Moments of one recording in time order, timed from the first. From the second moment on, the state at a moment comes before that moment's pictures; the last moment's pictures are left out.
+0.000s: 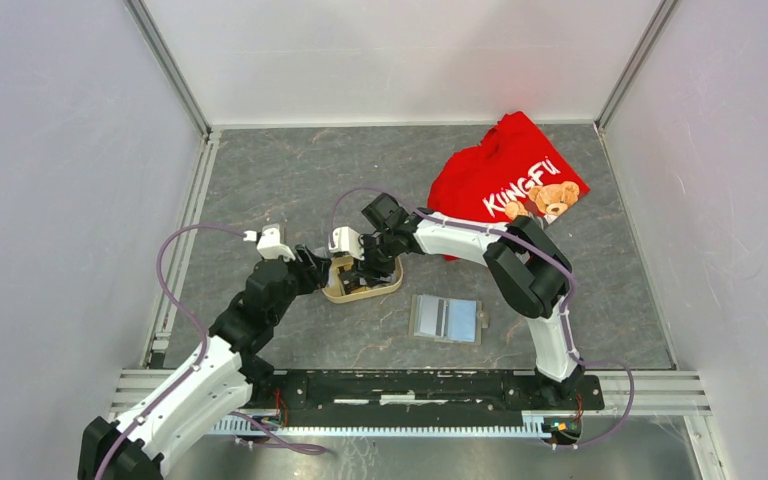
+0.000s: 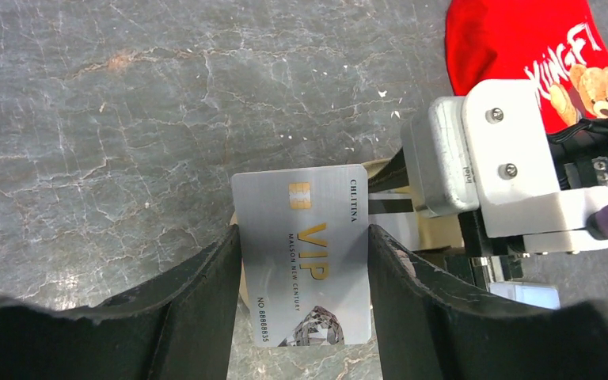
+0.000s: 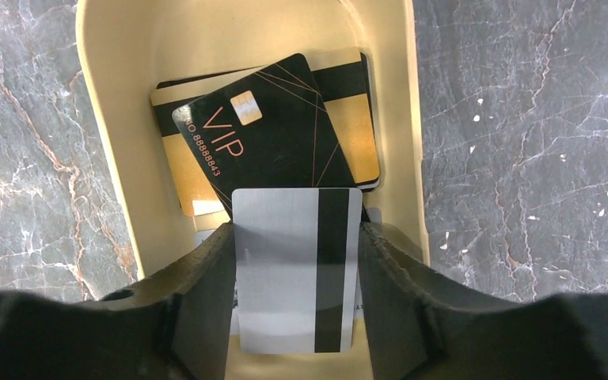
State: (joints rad) left arm -0.53 0.63 0.33 -0.08 -0.26 -0.58; right arm 0.84 2.06 1.43 -0.42 -0.45 -0.71
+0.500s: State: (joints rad) left arm -0.53 0.68 0.29 -0.03 -0.17 -0.61; right arm 0.84 2.00 1.40 -0.43 -0.48 -0.71
